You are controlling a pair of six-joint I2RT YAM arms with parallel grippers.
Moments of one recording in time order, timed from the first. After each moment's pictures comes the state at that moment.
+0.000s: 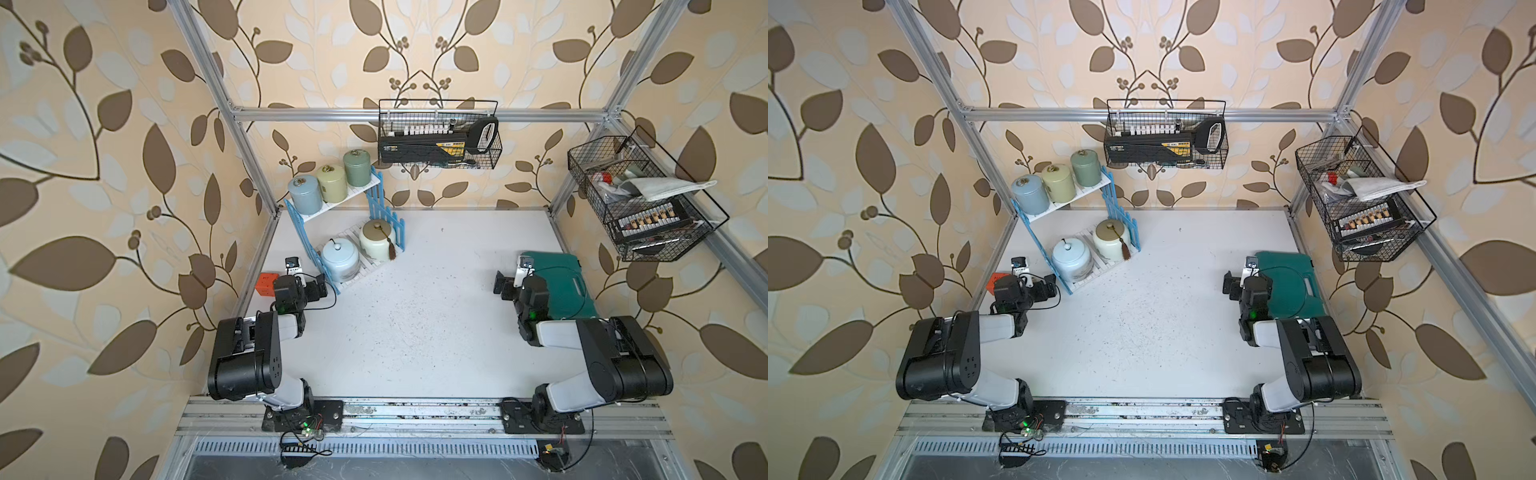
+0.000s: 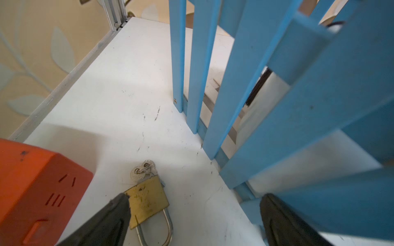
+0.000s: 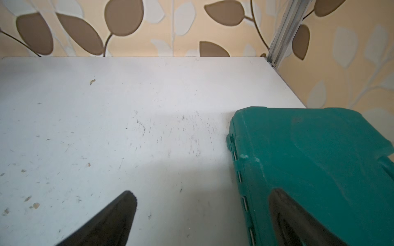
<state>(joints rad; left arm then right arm) 0.15 1.50 0.40 0.62 0.14 -0.08 0.05 1.50 0.35 0.78 0.26 0.04</state>
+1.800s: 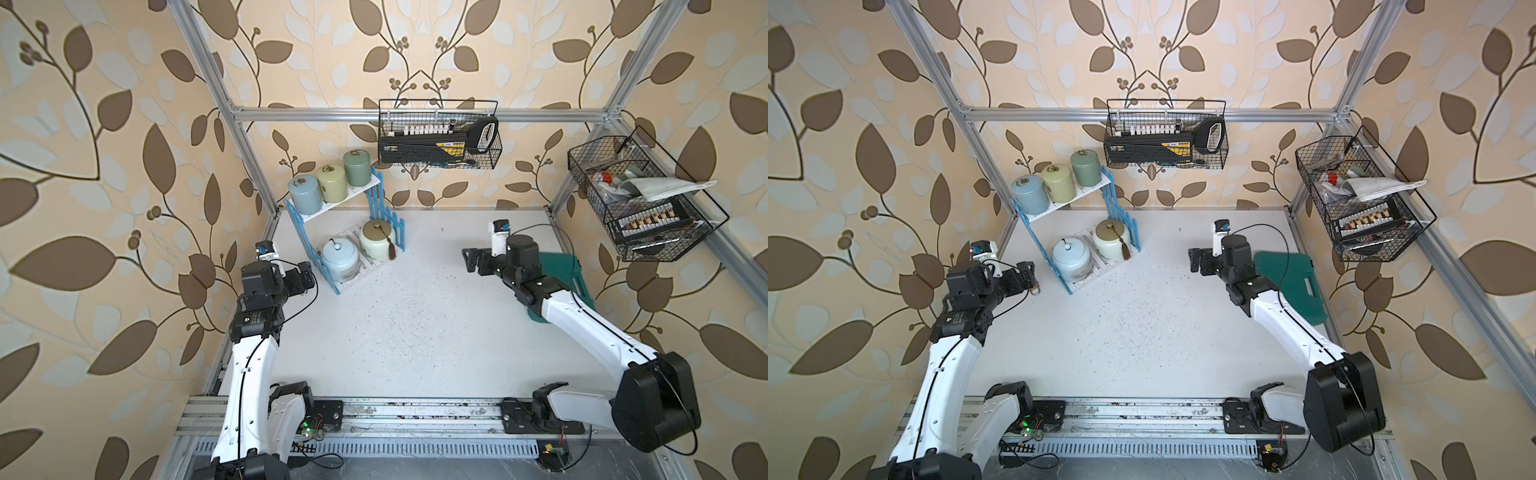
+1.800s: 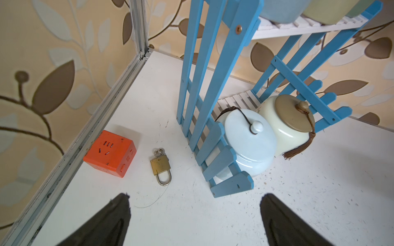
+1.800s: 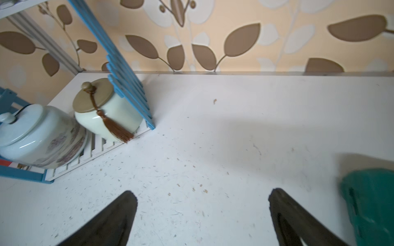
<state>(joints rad) 0.18 0.85 0.76 -0.43 0.14 -0.18 0.33 1.32 0.92 -0.07 0.03 0.20</state>
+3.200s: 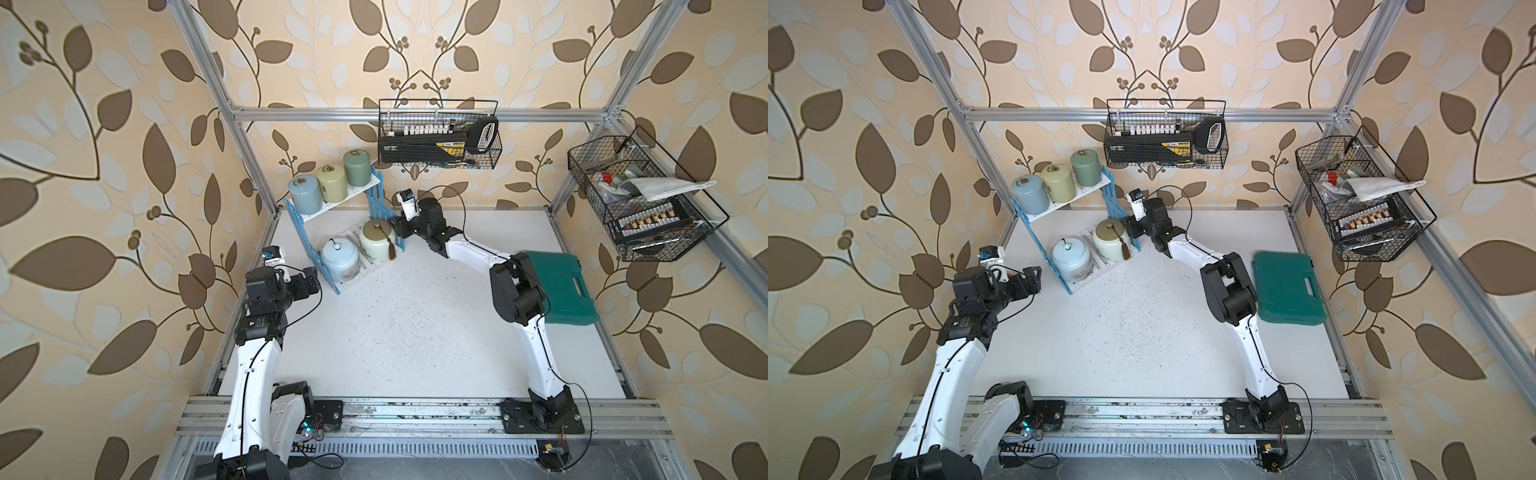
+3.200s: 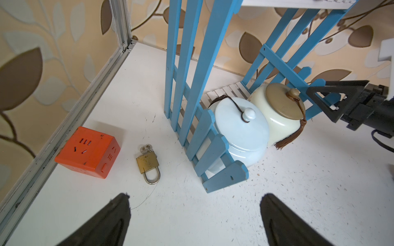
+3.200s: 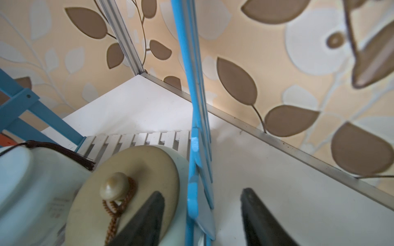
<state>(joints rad) 0.18 0.84 0.67 -0.34 0.22 -0.18 0.49 2.35 1.90 0.09 -0.14 0.07</state>
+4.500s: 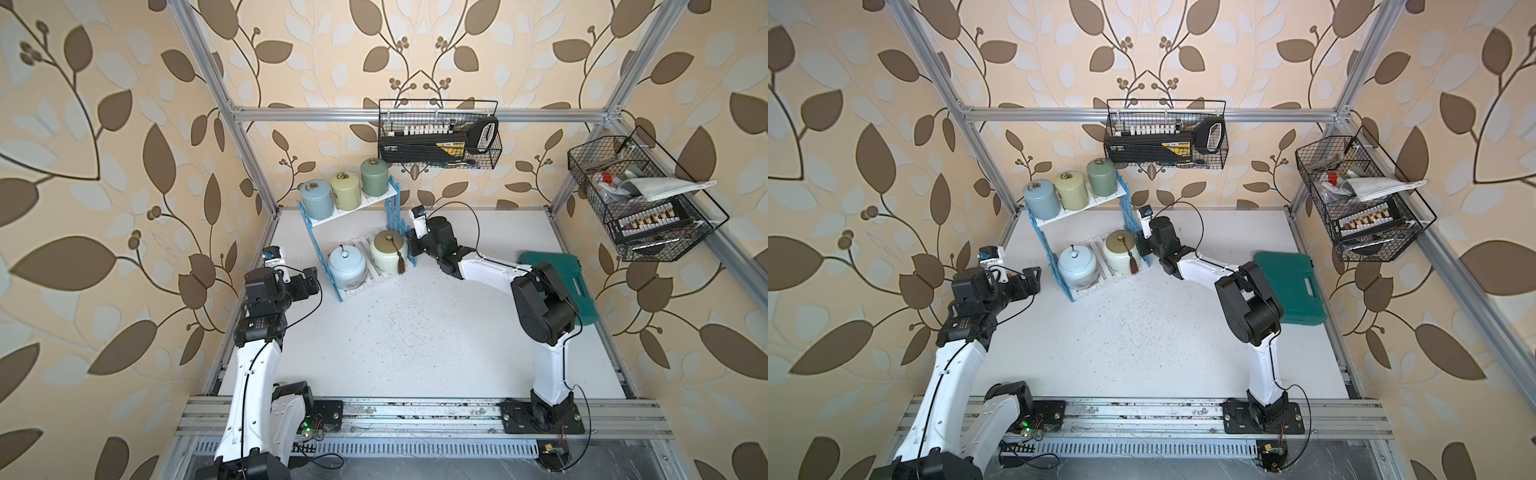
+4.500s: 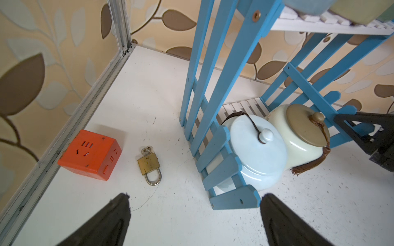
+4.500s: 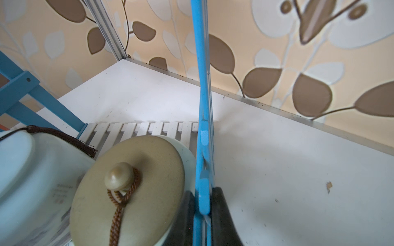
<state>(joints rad) 0.17 0.82 0.67 -0.35 0.22 -0.15 0.54 2.03 1.40 0.22 0.06 0.11</state>
